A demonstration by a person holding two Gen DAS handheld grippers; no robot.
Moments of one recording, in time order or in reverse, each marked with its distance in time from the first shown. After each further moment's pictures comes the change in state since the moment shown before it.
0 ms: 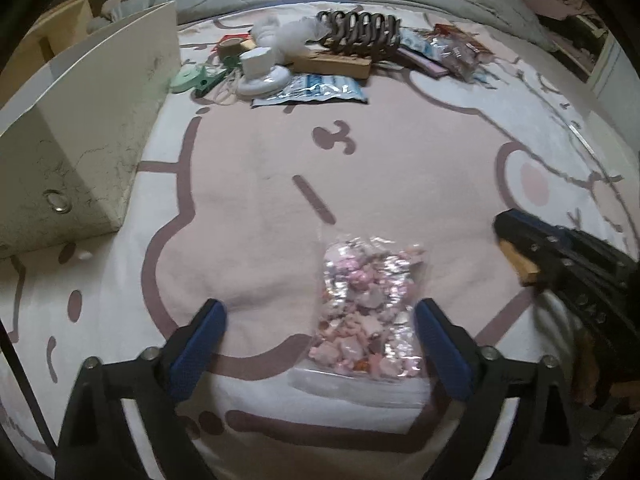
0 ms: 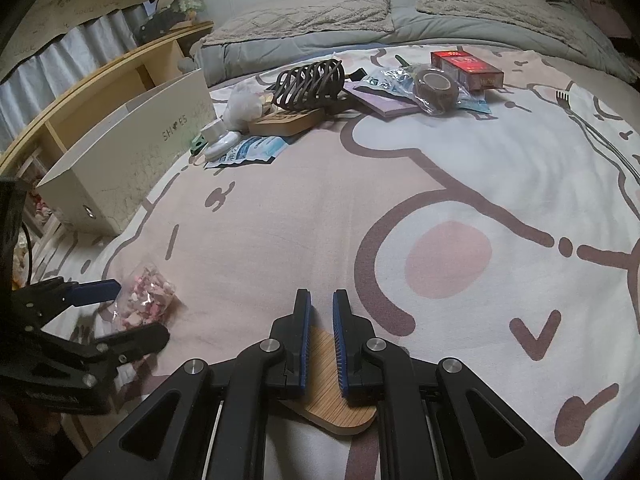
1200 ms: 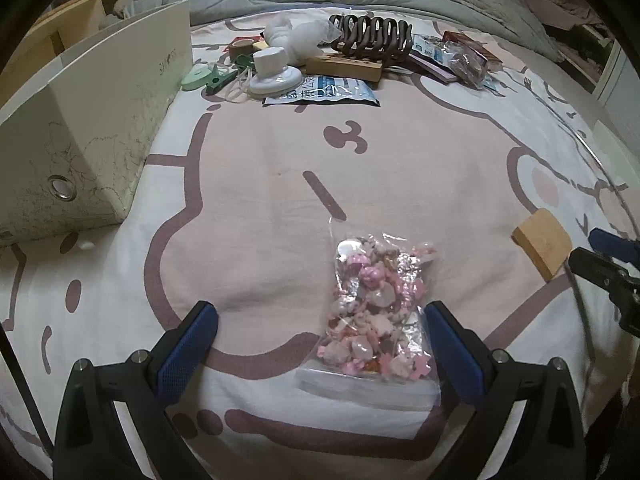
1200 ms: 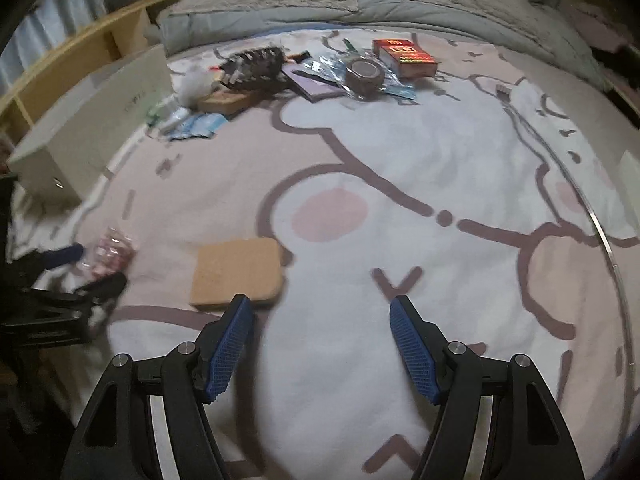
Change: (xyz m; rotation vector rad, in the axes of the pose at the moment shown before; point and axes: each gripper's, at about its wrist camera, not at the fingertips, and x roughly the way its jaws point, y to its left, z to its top) left arm 0.001 0.003 -0.005 -0.032 -0.032 -0.007; right arm -0.045 -0.028 -0.004 -0.032 0.122 -0.161
